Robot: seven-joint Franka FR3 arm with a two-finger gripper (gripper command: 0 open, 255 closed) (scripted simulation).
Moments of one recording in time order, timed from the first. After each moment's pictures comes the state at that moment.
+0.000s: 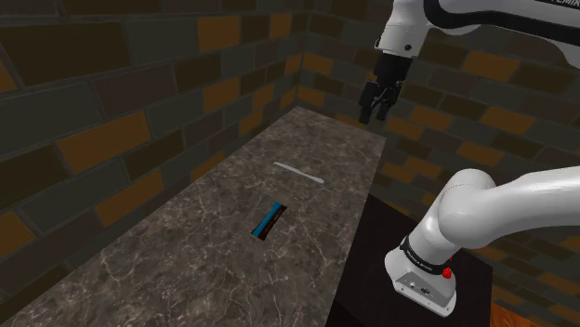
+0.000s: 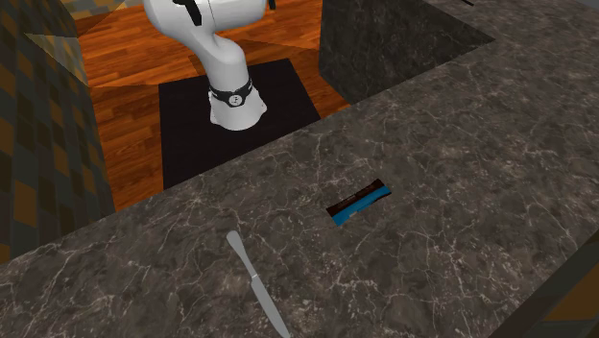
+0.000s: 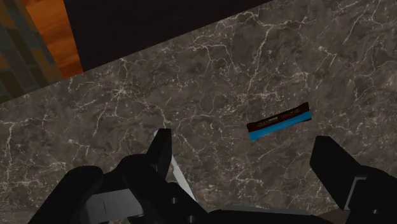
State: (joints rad) arm 0.02 -0.76 -0.04 -2.32 0.11 1.48 0.16
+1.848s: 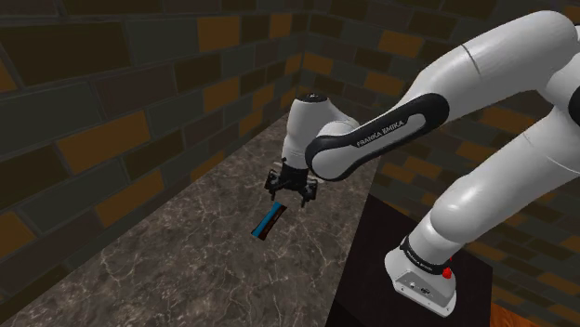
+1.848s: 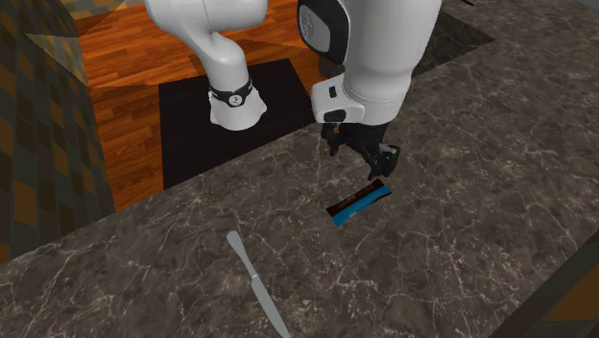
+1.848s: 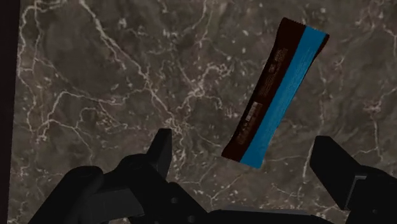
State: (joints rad) arm -0.19 -0.20 0.65 -2.57 0.22 2.41 1.33
